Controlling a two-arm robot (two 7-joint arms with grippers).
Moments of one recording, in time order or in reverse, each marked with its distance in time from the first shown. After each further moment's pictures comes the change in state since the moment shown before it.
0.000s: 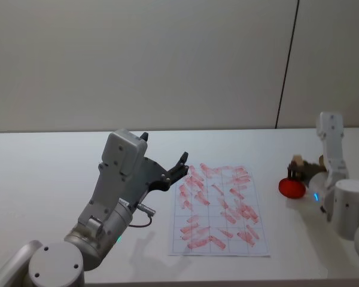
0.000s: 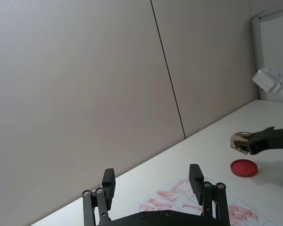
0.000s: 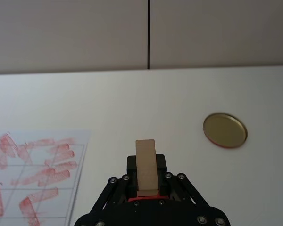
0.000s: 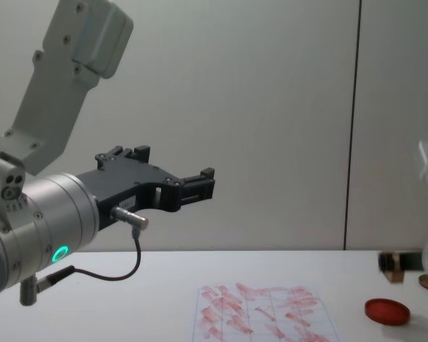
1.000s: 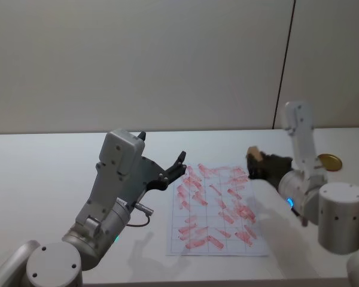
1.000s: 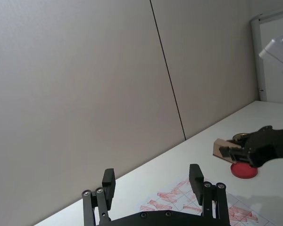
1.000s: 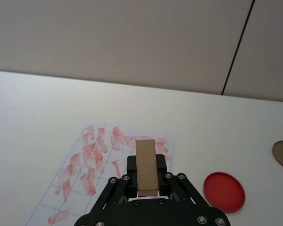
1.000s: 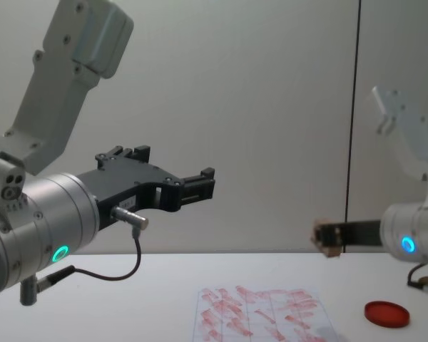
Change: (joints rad) left arm 0.000 0.000 0.000 0.000 0.000 0.000 0.000; right arm -0.287 0.013 -0.087 -0.624 -0.012 0.225 0.080
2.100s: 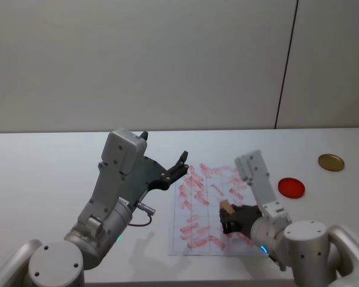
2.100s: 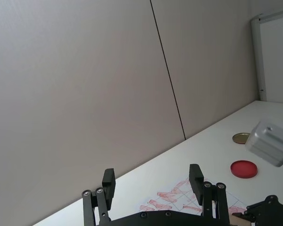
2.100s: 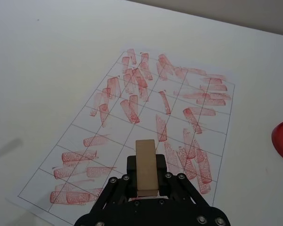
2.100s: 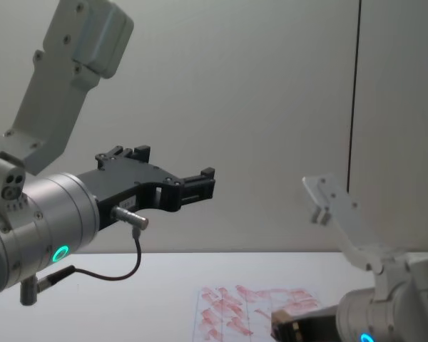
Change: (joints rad) left arm 0.000 0.000 0.000 0.000 0.000 0.000 0.000; right arm -0.050 -0.043 -0.094 0.093 -0.112 0.052 0.066
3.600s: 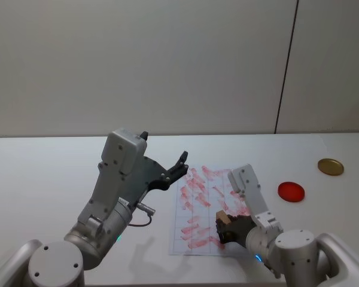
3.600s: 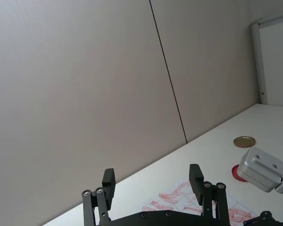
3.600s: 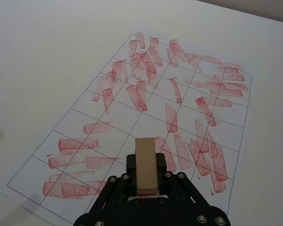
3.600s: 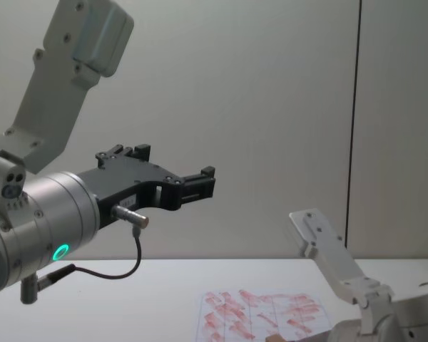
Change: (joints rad) left arm 0.000 0.000 0.000 0.000 0.000 0.000 0.000; right arm 0.057 -0.033 -0.005 0.200 -0.041 -0.087 0.021
